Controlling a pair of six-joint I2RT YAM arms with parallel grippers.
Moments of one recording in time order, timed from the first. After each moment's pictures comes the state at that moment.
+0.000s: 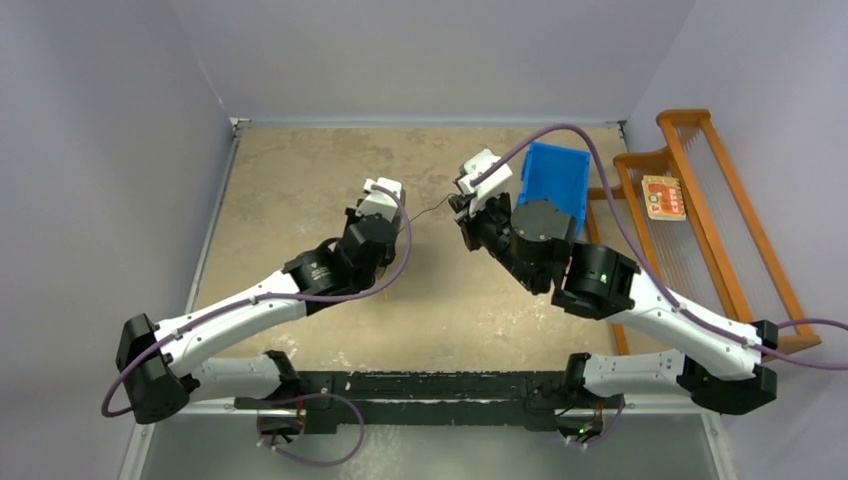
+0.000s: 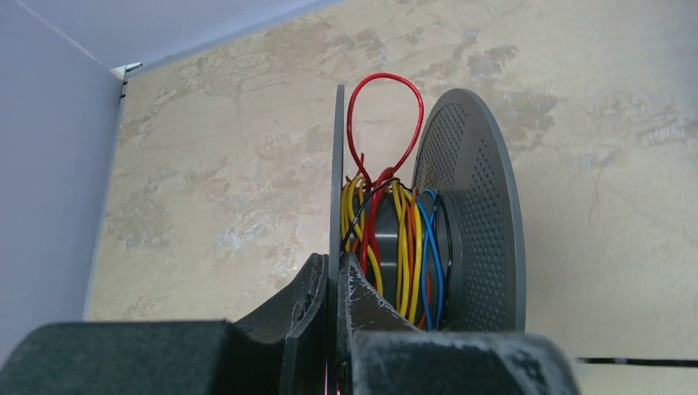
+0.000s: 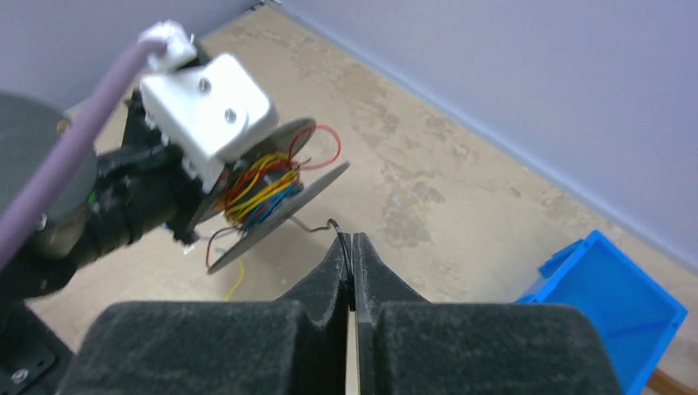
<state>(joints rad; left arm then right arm) -0.94 1.15 0.97 -0.28 -0.89 -0.10 1.18 1.09 1.38 -0.46 0.58 -0.05</state>
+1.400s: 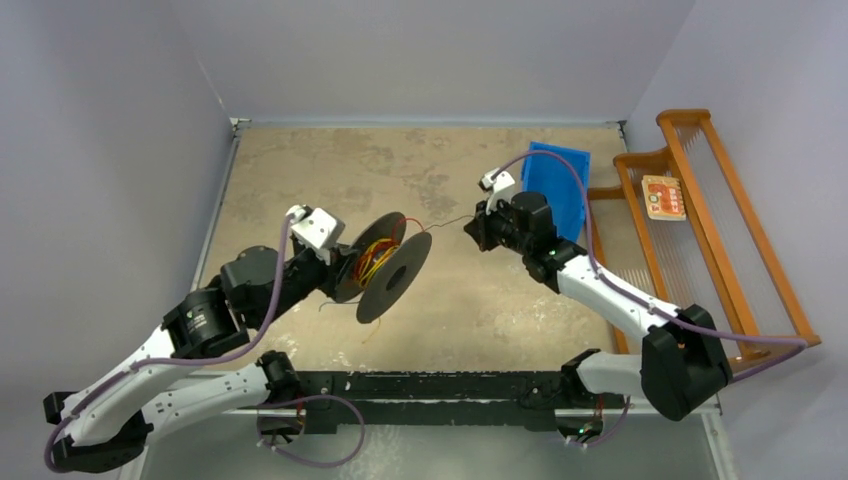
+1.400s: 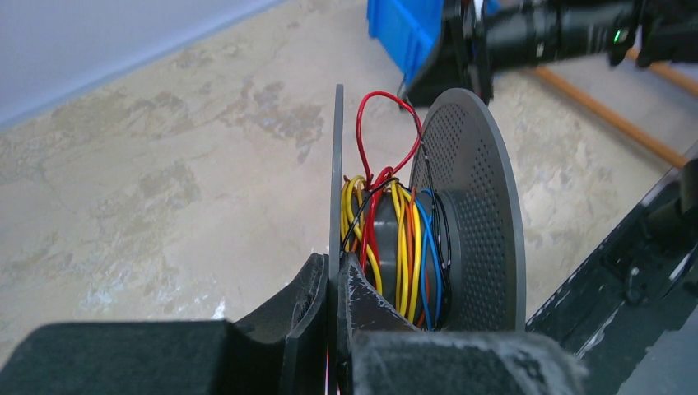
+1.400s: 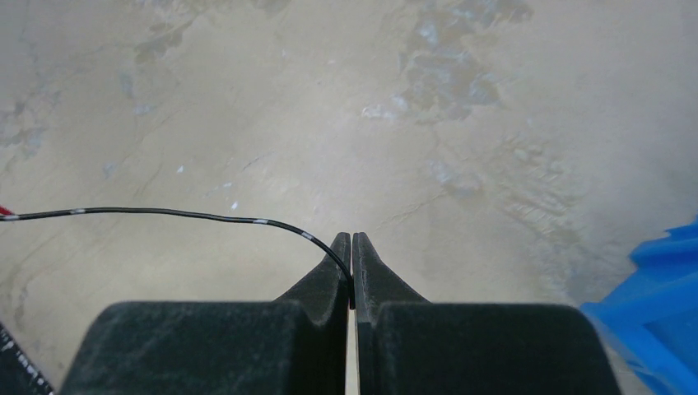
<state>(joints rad) -1.00 0.66 1.01 -0.62 -0.31 -0.10 0.51 1.25 0.78 0.05 -0.15 0.12</state>
